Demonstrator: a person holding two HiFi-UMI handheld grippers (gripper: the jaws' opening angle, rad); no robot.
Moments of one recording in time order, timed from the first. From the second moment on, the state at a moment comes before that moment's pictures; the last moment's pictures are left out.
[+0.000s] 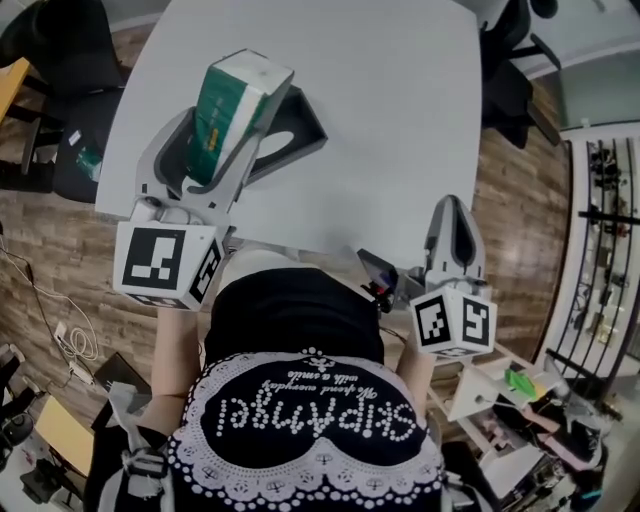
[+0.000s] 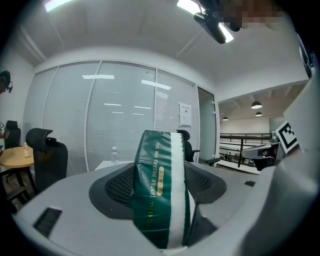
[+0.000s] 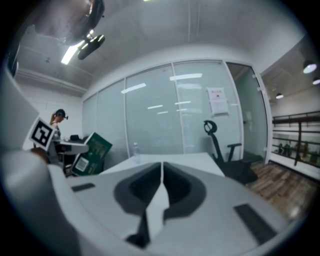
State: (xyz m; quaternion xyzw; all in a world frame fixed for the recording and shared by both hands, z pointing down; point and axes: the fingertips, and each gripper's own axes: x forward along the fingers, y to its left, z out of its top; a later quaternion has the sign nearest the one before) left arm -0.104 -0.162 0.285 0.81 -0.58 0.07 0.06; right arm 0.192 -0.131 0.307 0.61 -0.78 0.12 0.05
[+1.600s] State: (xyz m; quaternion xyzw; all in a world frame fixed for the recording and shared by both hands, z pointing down) left arm -0.117 -0.076 0.248 0.80 -0.60 0.00 0.06; right arm 0.219 -0.087 0.283 0.63 -0.77 0.11 0.02
